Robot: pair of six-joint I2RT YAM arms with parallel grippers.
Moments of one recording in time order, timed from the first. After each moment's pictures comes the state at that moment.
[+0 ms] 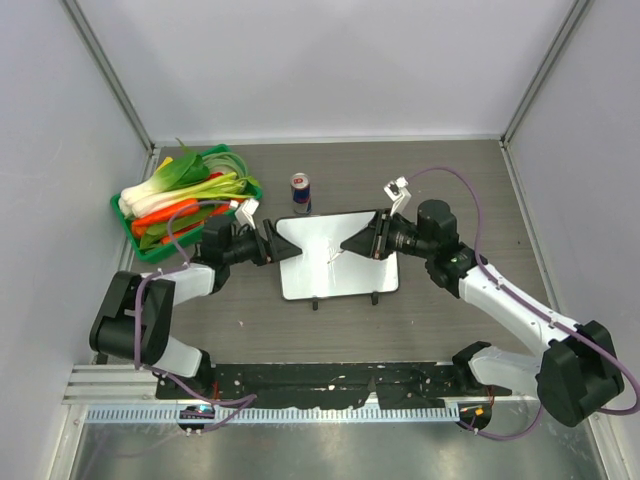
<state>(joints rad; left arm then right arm) -0.23 1.46 0.53 0.49 0.74 -0.67 0.49 1.13 0.72 0.16 -0.61 0.68</state>
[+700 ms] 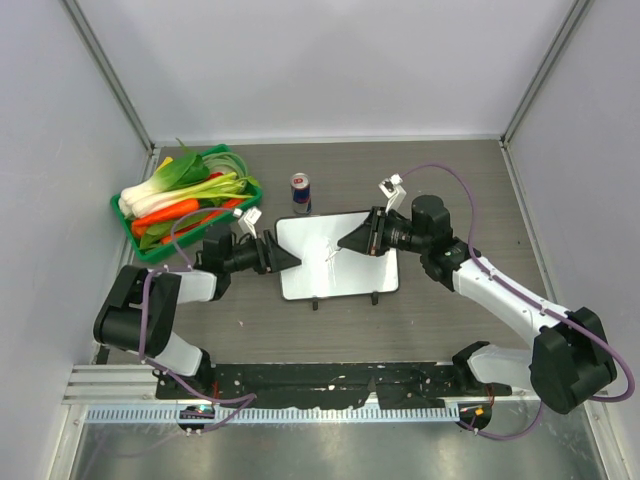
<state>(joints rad) -0.23 1.53 0.46 0.66 0.82 -0.66 0.49 1.21 0.75 0.17 -0.62 0.67</state>
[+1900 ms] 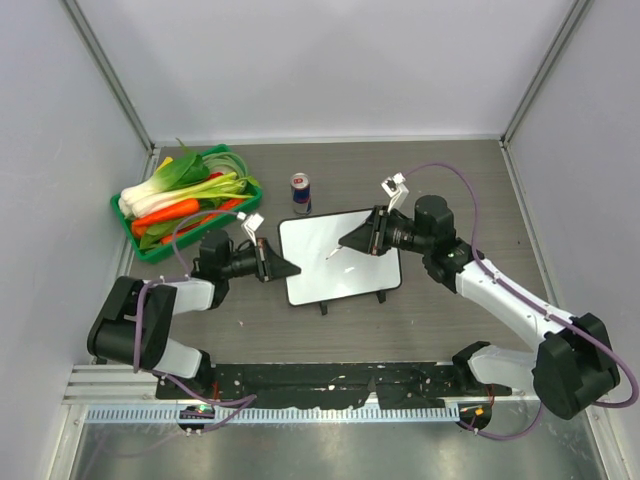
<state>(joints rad) -0.24 1.46 0.39 0.74 0.95 -0.66 0.49 1.18 0.75 0.17 -0.62 0.65</state>
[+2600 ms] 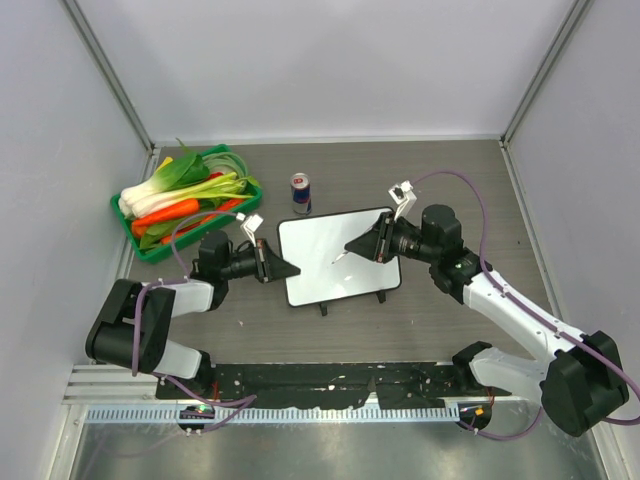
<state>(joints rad) -0.24 1.44 0.37 0.73 0.94 -0.66 0.49 1.08 0.68 0.15 -0.57 0.62</state>
